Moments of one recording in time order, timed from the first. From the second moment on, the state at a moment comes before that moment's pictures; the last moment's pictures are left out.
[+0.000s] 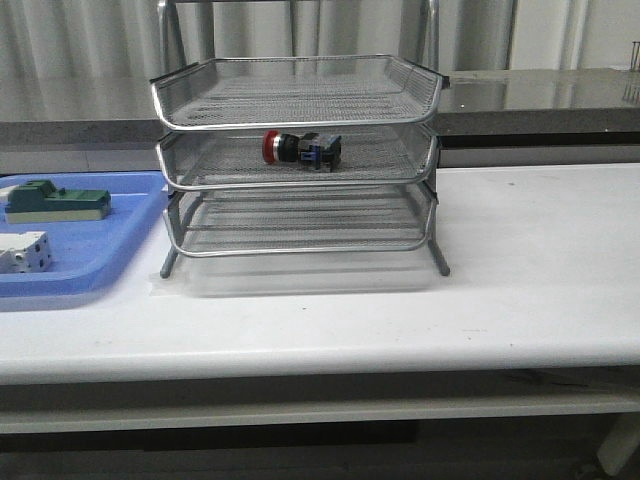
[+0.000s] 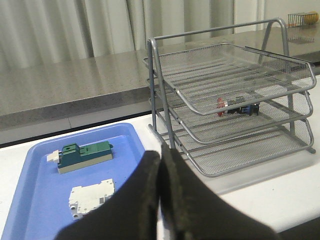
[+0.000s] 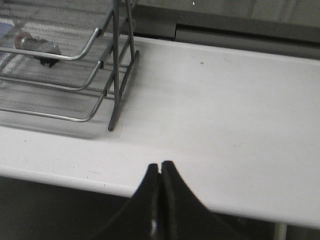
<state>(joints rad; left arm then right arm) -0.19 0.22 -0.26 -0.19 0.17 0.27 0.23 0.44 -0.54 -0.17 0.52 0.10</state>
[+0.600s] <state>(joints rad) -0.19 0.22 -0.26 -0.19 0.17 0.27 0.21 0.07 -0.08 -0.11 0.20 0.10</state>
